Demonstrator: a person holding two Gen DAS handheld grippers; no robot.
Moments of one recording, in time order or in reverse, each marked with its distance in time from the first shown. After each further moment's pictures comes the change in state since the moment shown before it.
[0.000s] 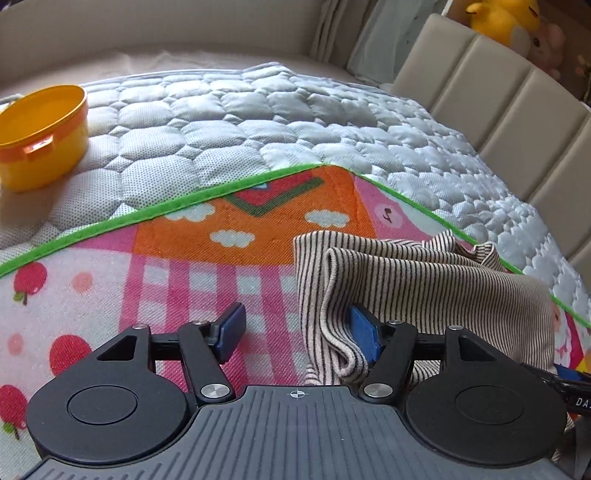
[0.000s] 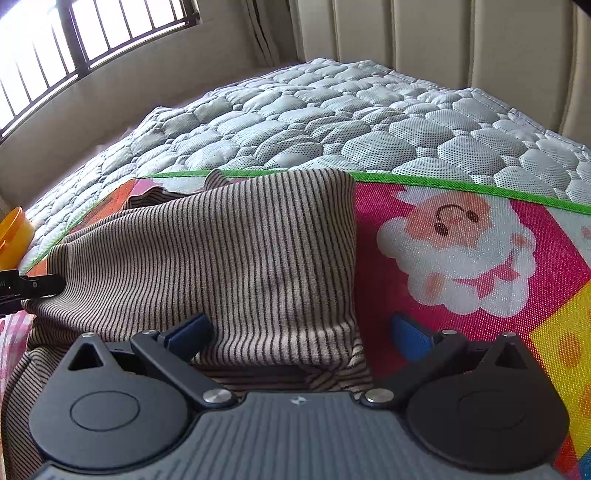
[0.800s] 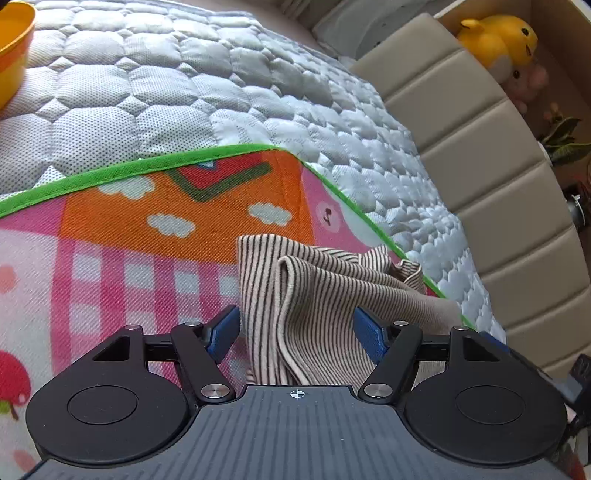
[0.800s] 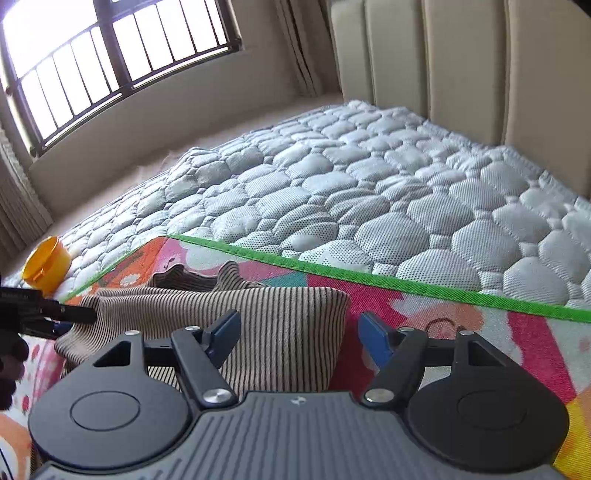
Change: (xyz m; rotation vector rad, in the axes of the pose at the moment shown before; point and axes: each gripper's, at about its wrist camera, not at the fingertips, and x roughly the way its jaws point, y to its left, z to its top) left arm 0.028 0.030 0.040 -0.176 0.211 -0.357; right arm 0.003 -0.044 0.080 -0.020 -0.013 0.186
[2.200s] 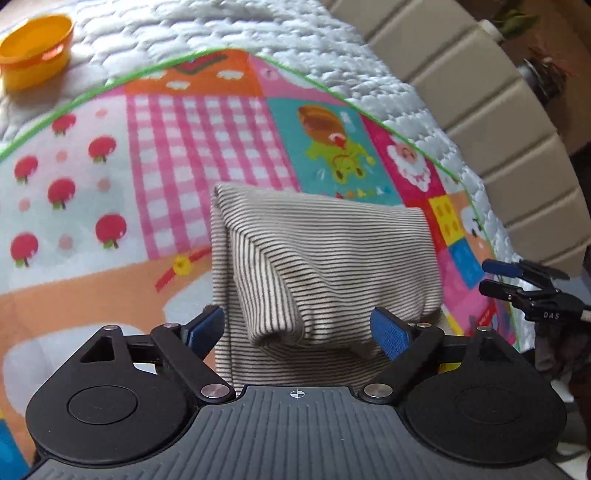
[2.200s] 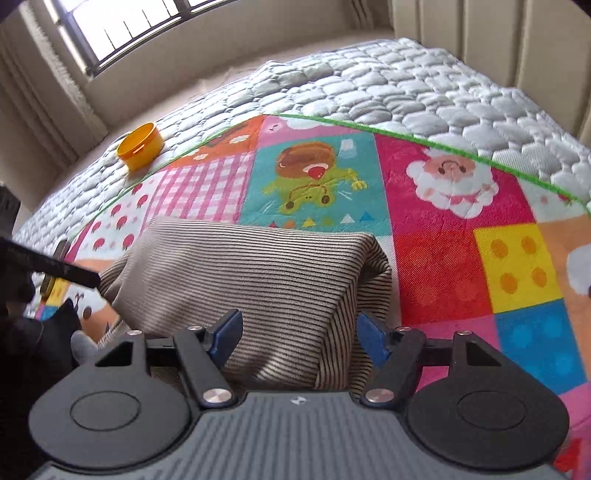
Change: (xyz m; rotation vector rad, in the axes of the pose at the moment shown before) left arm -0.144 -0.058 -0.158 0.134 0.260 0.100; right arm -0.168 0.059 -0.117 -0.083 0.249 0.077
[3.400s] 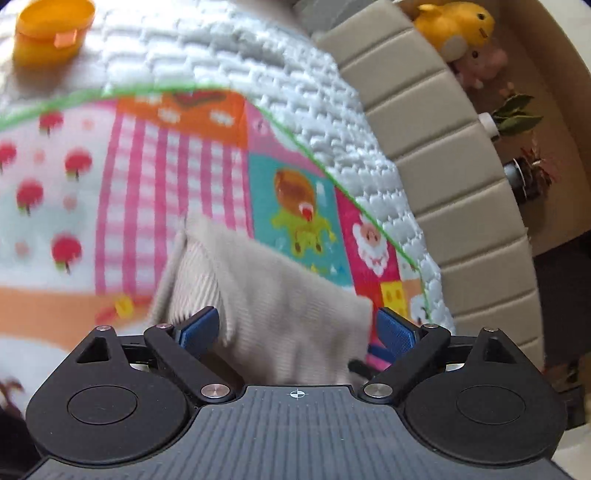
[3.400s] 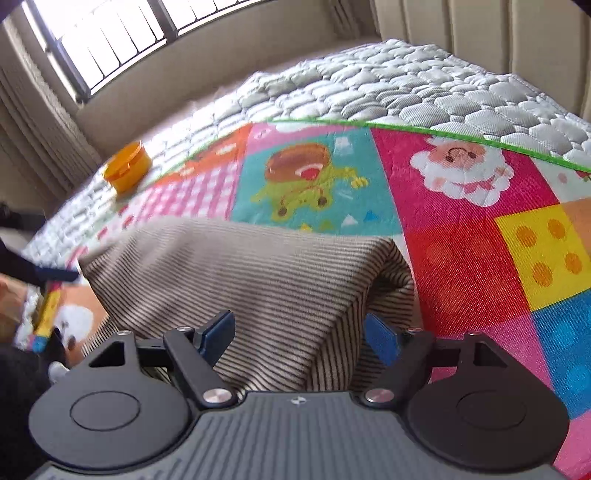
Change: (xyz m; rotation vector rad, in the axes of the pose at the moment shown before) left arm -0.010 0.005 0.020 -0.269 -0.107 -0.280; right arm 0.019 -0.010 -0.016 0.062 -0.126 0.047
